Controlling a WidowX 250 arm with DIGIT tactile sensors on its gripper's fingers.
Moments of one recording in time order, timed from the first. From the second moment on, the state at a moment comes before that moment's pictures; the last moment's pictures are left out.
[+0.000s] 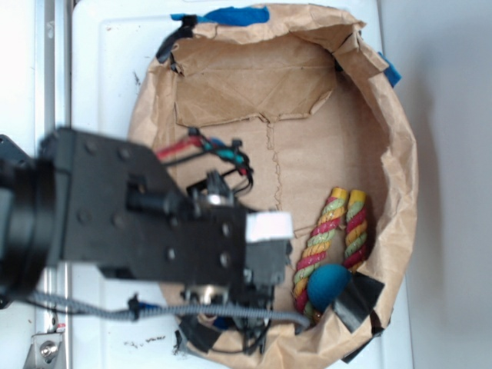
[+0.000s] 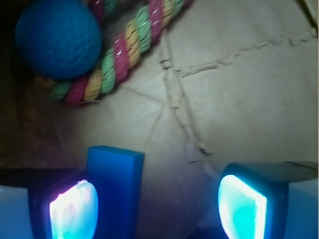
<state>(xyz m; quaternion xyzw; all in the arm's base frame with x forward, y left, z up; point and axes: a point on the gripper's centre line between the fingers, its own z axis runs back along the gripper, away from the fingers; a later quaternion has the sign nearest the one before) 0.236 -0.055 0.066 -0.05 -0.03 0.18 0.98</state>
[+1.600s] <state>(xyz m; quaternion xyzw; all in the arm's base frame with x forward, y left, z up) 0.223 -0.052 0.049 -0.05 0.01 0.17 0.98</state>
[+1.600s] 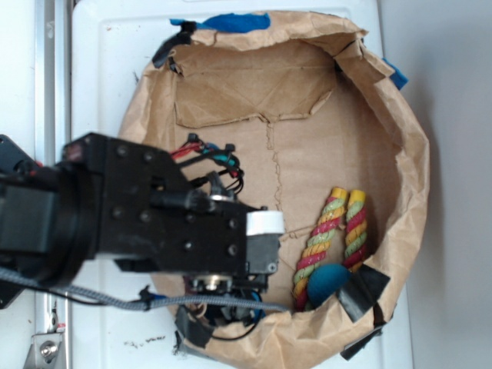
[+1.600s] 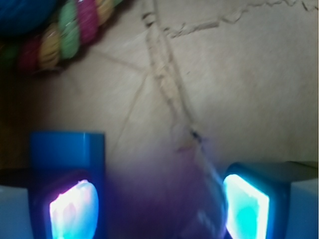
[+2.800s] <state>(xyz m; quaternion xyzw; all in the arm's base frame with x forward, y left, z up) 0.238 -0.070 0.048 -0.11 -0.01 0.13 0.99</state>
